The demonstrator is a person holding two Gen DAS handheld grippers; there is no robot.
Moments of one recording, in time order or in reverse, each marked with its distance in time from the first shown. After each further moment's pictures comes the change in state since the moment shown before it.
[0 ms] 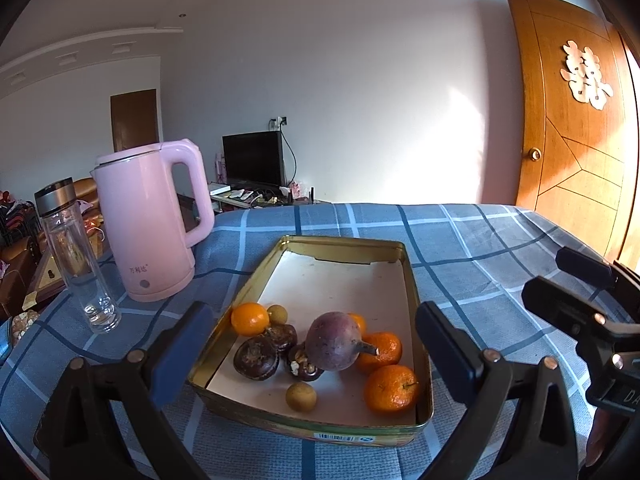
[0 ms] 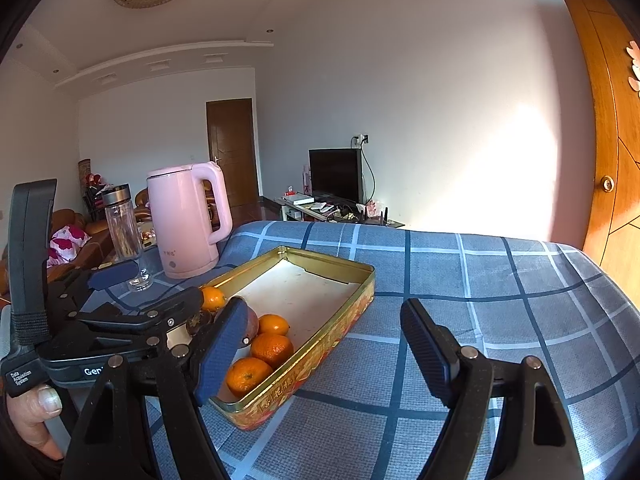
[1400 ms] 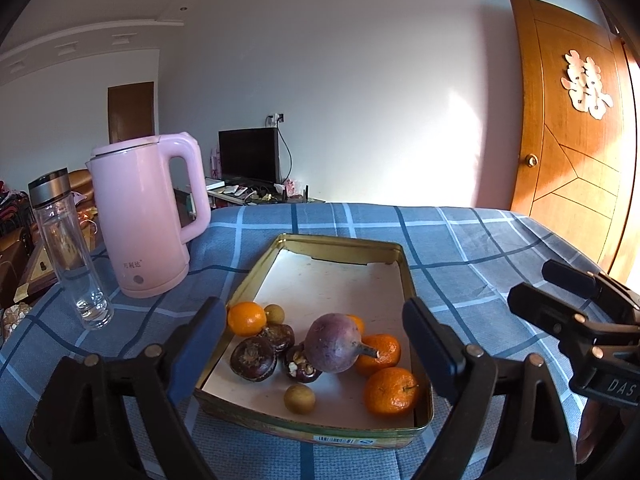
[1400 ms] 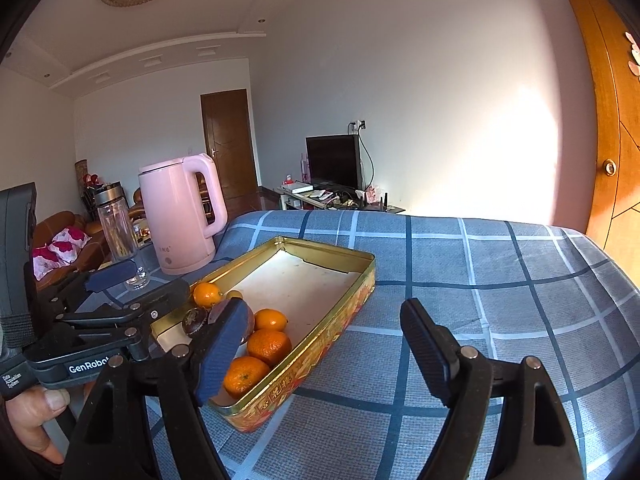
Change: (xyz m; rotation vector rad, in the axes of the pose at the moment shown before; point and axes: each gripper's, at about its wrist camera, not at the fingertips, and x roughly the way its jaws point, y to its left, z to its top) left arm 0.004 0.009 0.001 -0.033 0.006 -0.032; right arm 0.017 -0.006 0.000 0.039 0.050 0.003
